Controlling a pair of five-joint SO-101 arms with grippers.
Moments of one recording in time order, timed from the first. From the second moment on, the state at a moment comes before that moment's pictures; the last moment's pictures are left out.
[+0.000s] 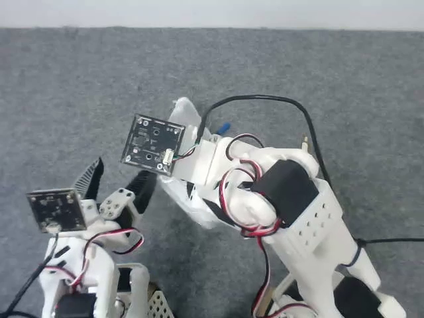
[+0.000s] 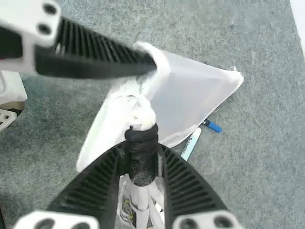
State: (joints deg) left arm -9.5 -101.3 61.3 72.5 9.4; right arm -49.8 -23.6 -15.2 100.6 30.4
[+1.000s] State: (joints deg) left arm -9.6 -101.3 63.2 73.1 -2.9; right arm -50.2 -55.7 13.3 100.6 30.4
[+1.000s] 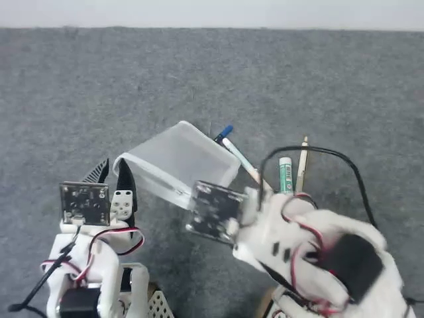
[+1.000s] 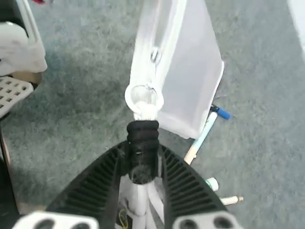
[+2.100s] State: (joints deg) left arm -1.4 -101.2 69.8 77.4 -10.8; right arm -50.0 -82.3 26.5 100.7 34.1
